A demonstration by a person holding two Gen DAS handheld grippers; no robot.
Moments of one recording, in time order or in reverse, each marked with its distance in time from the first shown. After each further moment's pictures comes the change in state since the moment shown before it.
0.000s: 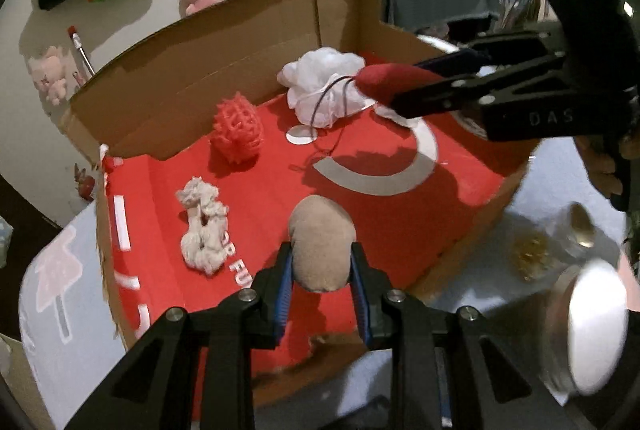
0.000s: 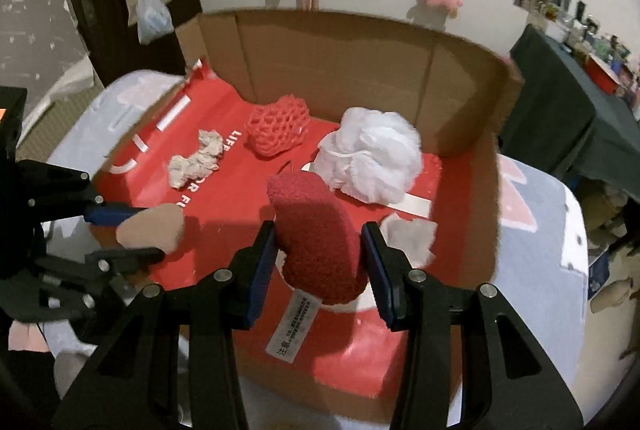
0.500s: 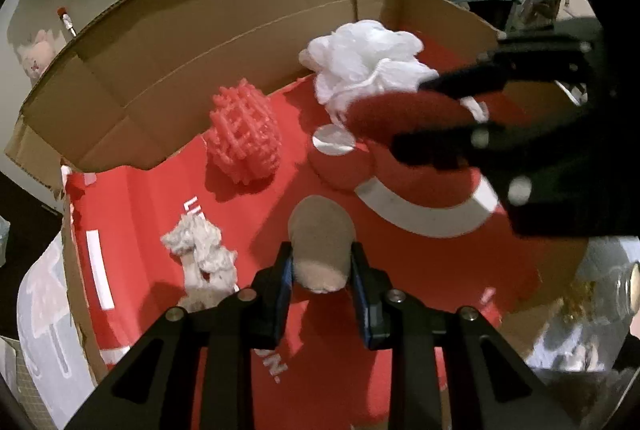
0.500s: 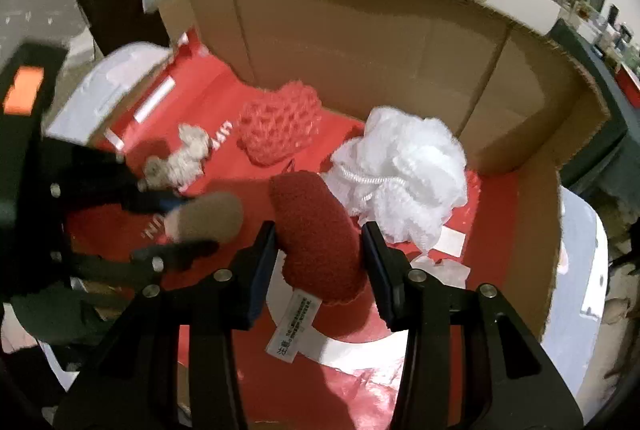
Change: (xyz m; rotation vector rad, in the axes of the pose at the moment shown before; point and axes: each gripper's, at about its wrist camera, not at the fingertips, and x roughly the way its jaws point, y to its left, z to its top) left arm 0.056 0.027 0.035 -0.035 0.106 0.003; right arm 0.060 0.001 0.028 -0.061 0.121 0.028
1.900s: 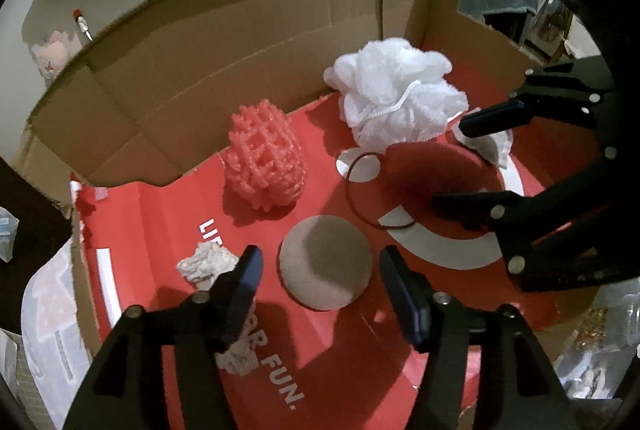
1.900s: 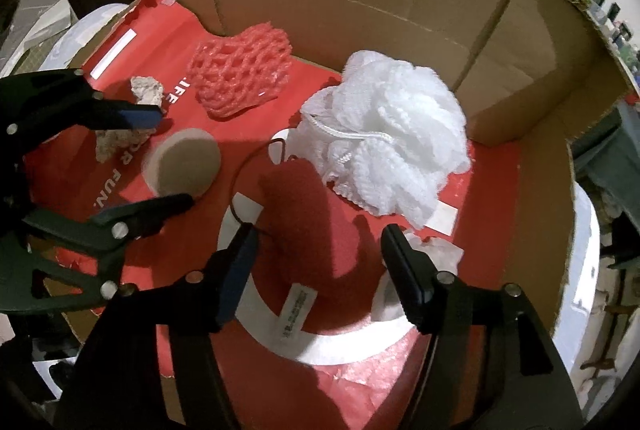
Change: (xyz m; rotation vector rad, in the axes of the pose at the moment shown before) left arm -0.002 0.008 0.006 -0.032 -0.052 0.053; right arm 0.029 -0.004 -0.006 -0.011 0.112 -0.079
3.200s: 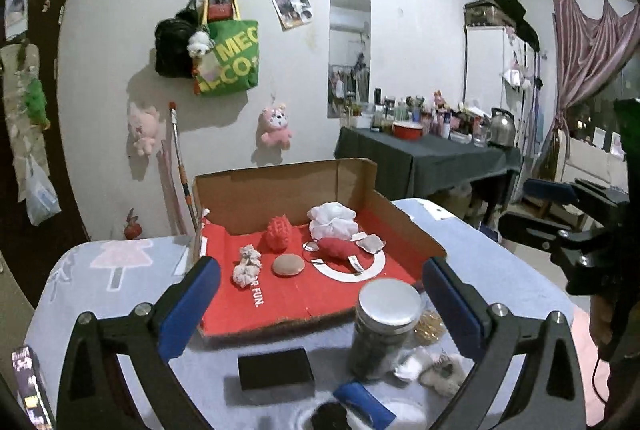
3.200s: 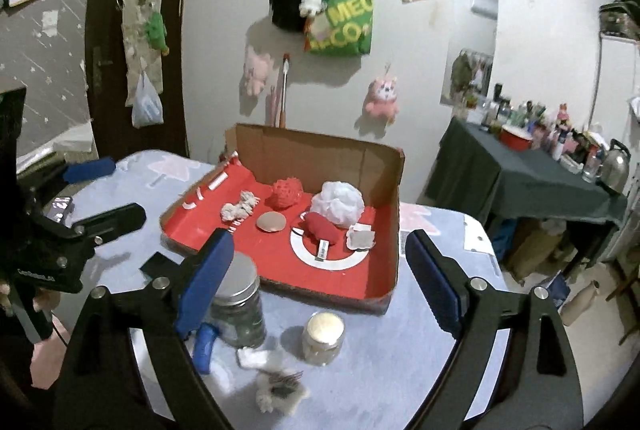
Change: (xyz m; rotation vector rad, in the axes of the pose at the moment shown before) left arm -0.244 -0.084 -0.164 -0.222 -0.654 0.068; right arm -0.260 0.084 -0.211 0.143 -0.688 -0.169
